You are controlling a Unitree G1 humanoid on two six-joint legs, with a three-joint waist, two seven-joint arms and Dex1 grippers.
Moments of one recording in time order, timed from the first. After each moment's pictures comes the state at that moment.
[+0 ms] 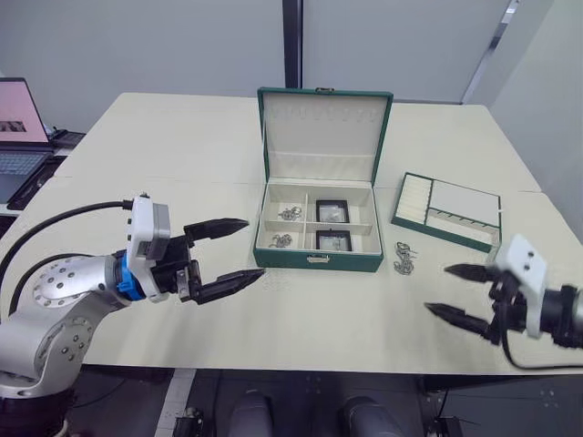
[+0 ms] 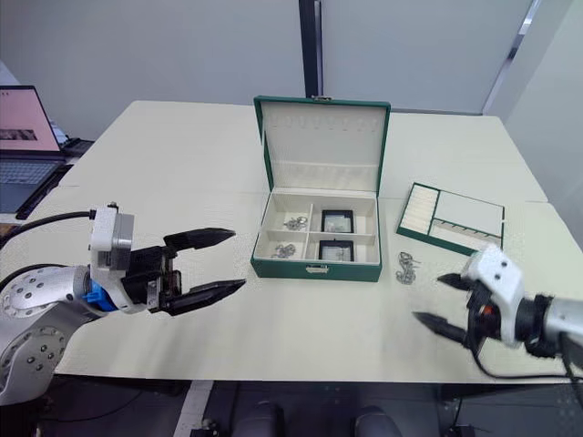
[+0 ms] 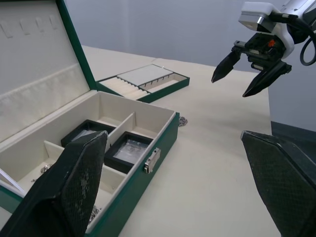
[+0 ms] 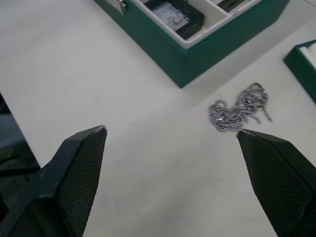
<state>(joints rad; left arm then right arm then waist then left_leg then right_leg) -0.14 0.81 0.29 -0.47 -0.83 0.52 -1.02 0.04 -1.08 -0.42 -0.63 0.73 0.97 0.84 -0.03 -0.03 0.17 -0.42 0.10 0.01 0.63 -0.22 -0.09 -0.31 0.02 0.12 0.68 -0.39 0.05</state>
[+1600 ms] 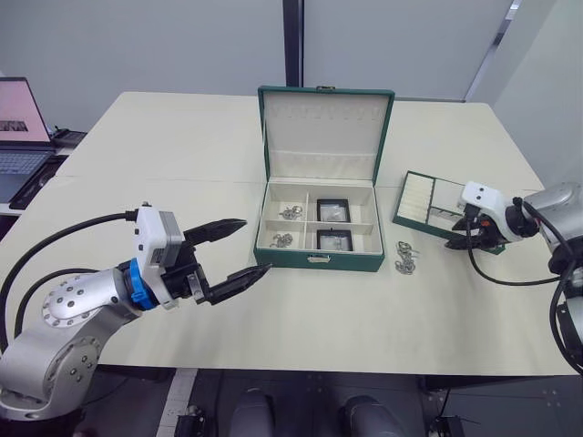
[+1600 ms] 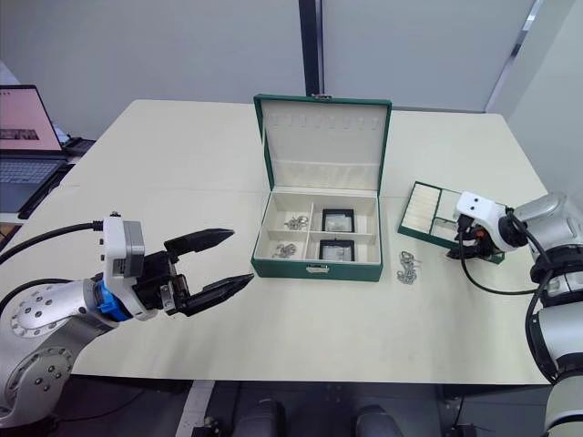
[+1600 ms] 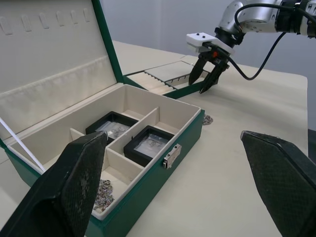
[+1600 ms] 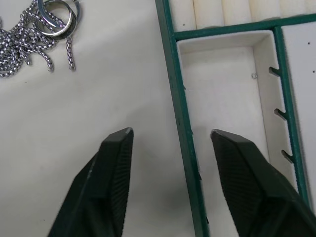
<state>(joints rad) -0.03 0.75 0.29 -0.57 -0.78 0.49 -0.85 -1.00 -0.85 0.33 1.00 -0.15 0.14 1.29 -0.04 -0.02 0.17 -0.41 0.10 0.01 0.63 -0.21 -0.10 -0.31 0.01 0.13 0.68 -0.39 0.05</state>
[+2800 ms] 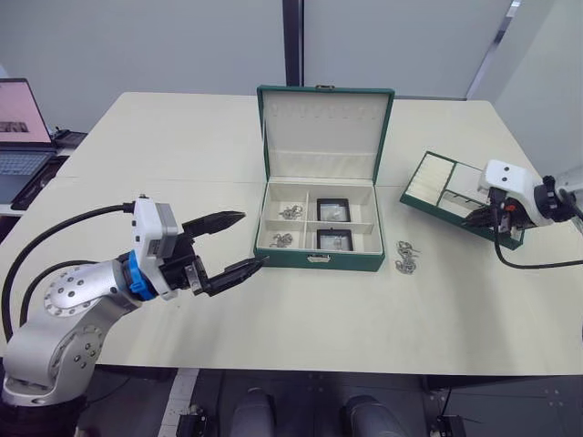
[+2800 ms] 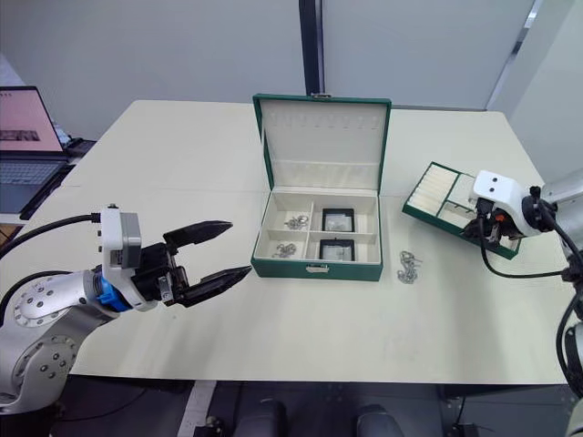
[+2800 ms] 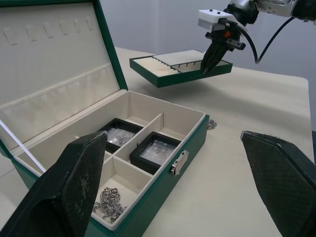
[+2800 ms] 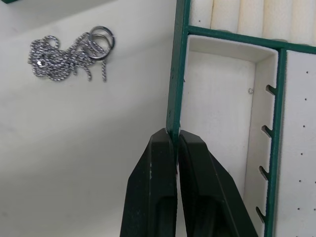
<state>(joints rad) -0.09 0.75 0.28 -0.50 -0.77 0.46 -0.91 -0.84 -1.03 0.20 0.43 -0.09 0.39 1.46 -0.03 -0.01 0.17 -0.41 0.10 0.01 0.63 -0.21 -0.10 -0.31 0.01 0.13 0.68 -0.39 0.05</state>
